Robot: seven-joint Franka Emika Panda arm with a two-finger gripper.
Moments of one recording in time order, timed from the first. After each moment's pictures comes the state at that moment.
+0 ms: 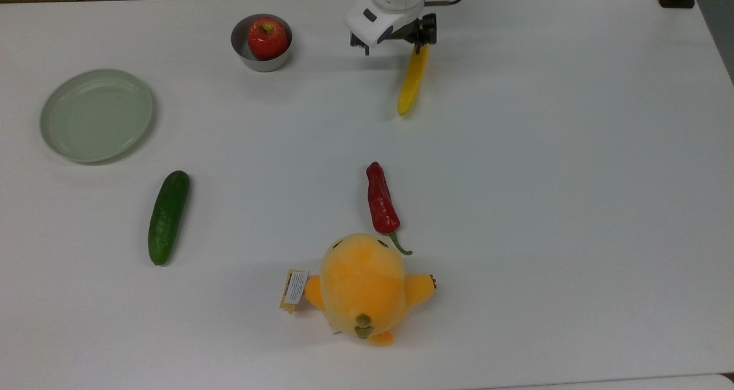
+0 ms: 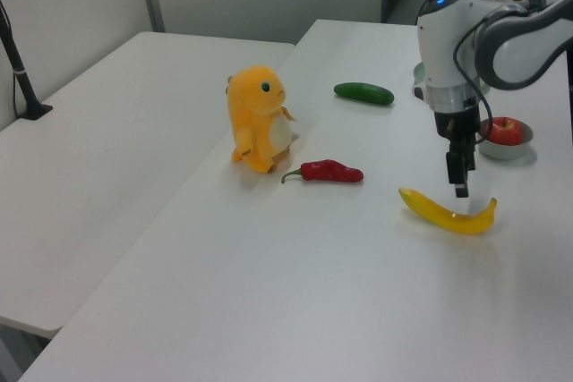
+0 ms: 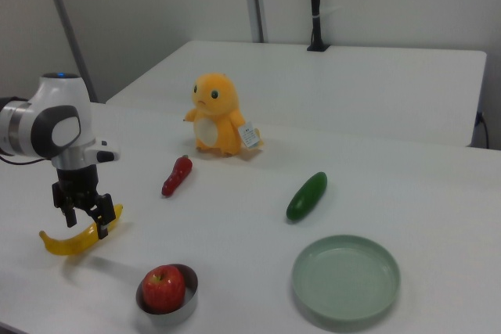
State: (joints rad) arm 0.30 0.03 0.04 -2.21 0.09 2.05 0.22
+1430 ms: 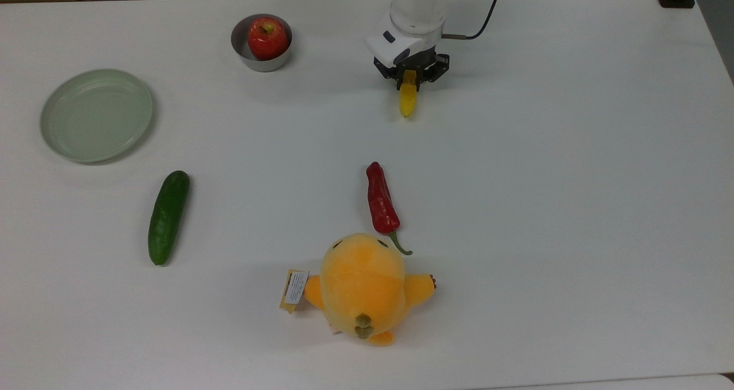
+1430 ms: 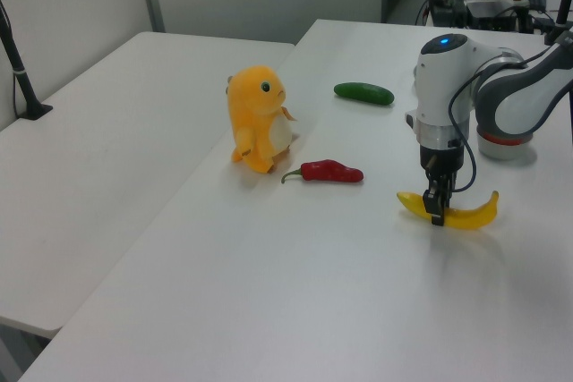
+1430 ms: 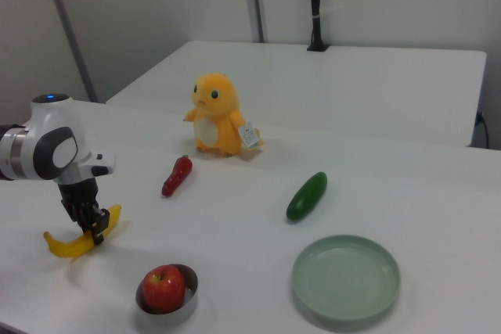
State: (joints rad) arm 0.36 0.13 0.05 -2.24 0.05 2.31 0.42
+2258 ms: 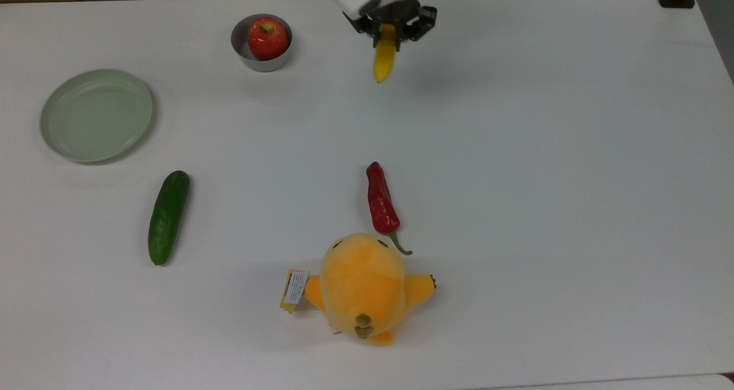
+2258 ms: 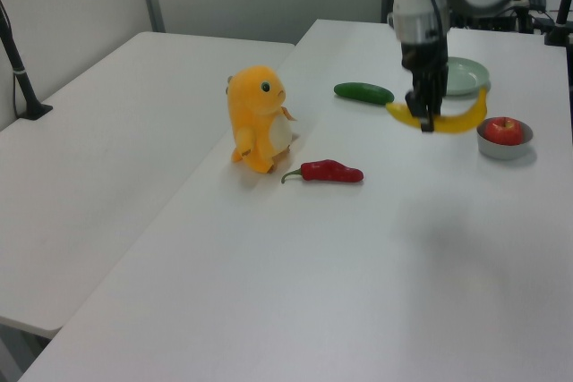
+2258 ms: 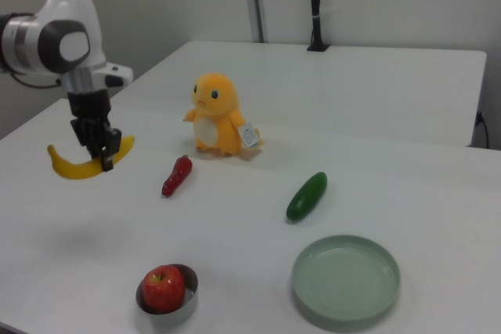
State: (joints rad) arm 0.23 0.09 0.04 -1.79 0.04 1.72 0.37
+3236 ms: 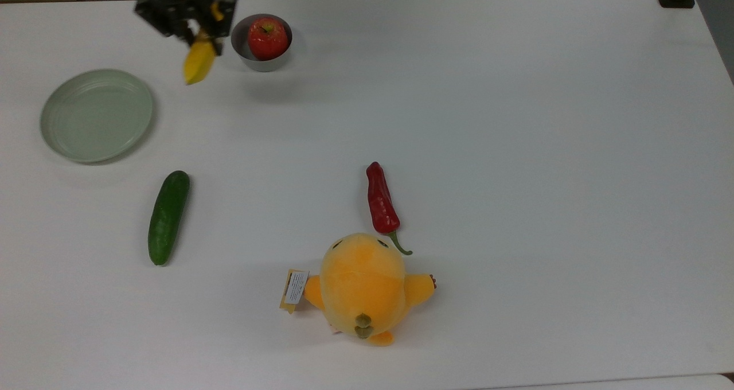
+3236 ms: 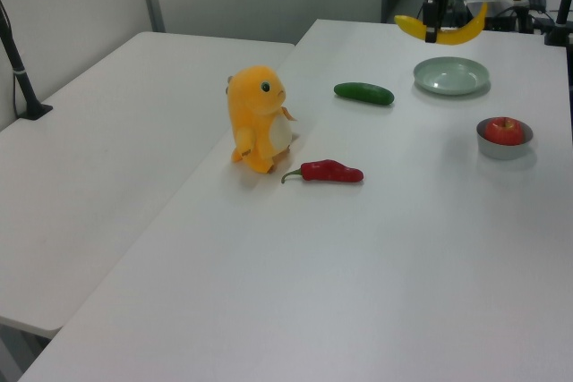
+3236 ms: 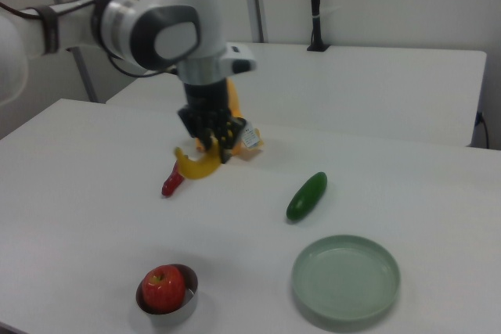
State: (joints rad) arm -0.05 0.13 -0.17 -1.65 0.09 1.79 -0.25
